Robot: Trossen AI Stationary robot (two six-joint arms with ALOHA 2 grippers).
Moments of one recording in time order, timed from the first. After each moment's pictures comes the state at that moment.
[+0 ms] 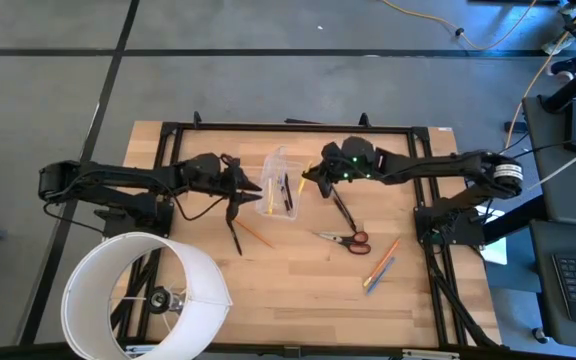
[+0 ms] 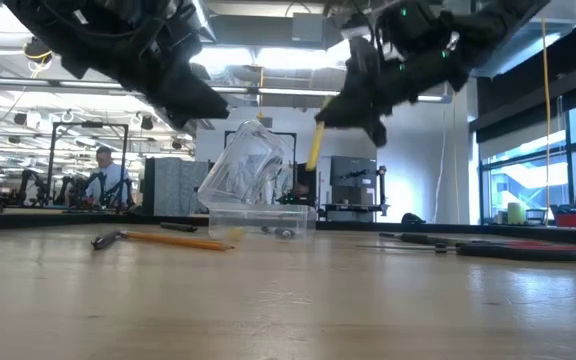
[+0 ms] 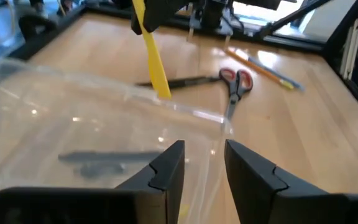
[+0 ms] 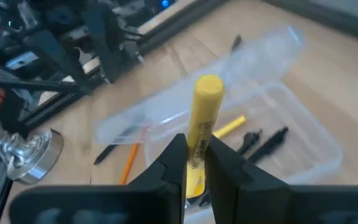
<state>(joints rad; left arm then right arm) 0.25 1.09 0.49 0.20 0.20 -0.09 -0.31 1.48 0.78 0.28 -0.20 0.44</state>
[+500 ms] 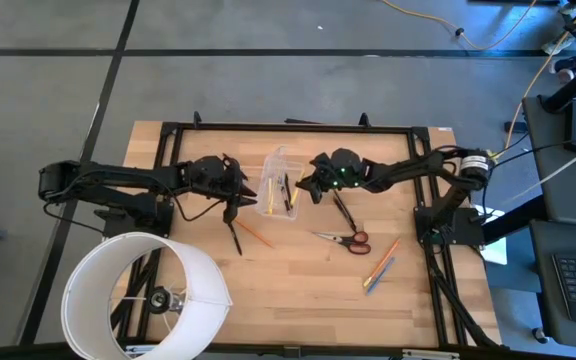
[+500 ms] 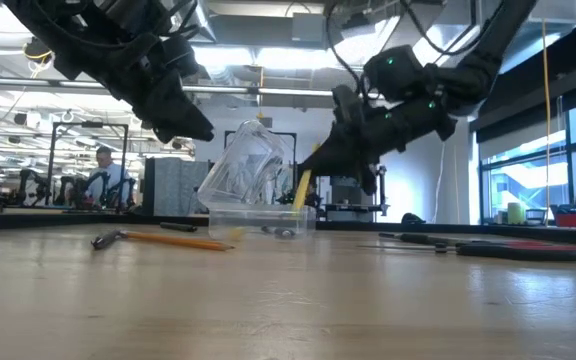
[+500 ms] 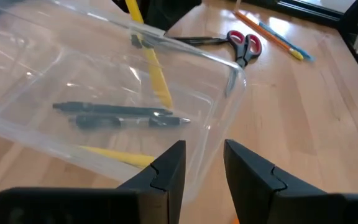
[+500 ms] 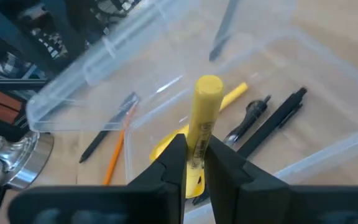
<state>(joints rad) 0.25 1.10 0.49 0.06 0.20 -0.15 -0.31 1.73 0.72 0.59 -0.25 0.55</state>
